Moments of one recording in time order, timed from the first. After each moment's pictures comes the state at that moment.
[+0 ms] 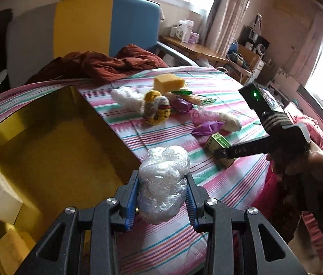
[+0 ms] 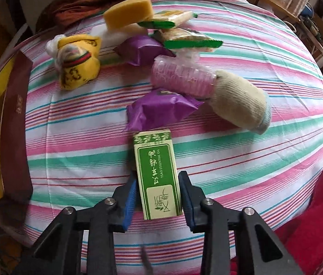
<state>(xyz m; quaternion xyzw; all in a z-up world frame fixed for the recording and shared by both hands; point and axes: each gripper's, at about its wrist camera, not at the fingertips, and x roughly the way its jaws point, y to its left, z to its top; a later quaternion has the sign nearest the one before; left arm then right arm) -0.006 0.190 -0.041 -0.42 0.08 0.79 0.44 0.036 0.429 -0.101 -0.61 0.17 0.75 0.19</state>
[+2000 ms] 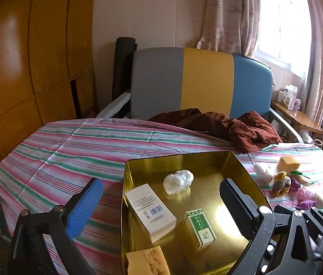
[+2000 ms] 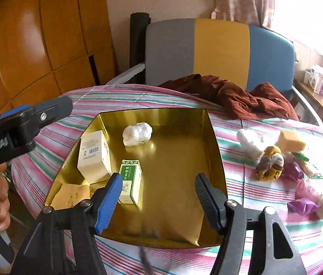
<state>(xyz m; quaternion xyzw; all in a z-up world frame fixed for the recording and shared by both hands) -0.058 0.036 0.025 -0.29 0.02 0.95 0.12 -0.014 0.196 -0.023 -0.37 0.04 0.93 -0.01</state>
